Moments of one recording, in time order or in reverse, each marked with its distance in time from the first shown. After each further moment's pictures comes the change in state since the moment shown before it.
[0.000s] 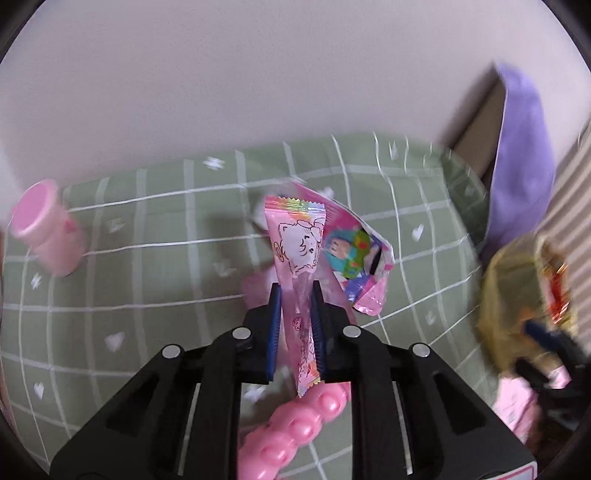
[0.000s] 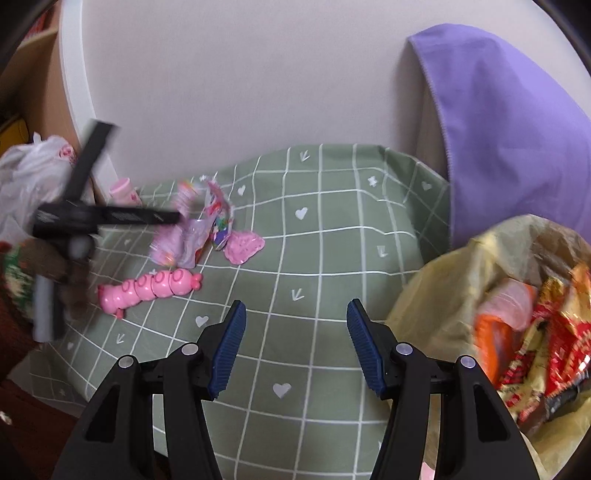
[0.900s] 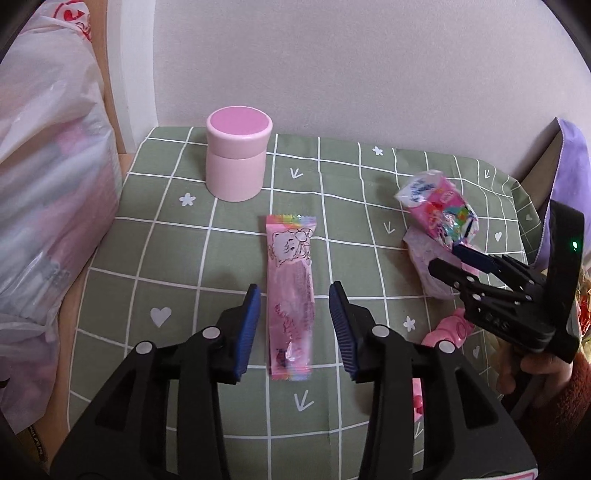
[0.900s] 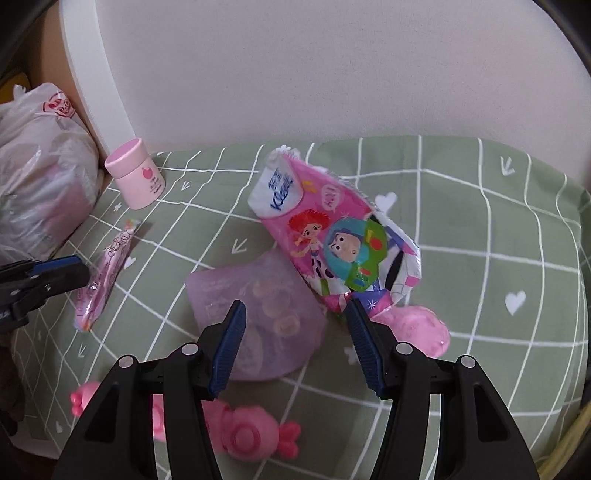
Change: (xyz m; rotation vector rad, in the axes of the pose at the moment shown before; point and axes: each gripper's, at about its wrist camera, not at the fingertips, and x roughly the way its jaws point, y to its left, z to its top) left arm -0.051 0.092 -0.067 -0.158 -0.038 0.216; right arm 0.170 0.113 0.061 -0.148 0.130 0.156
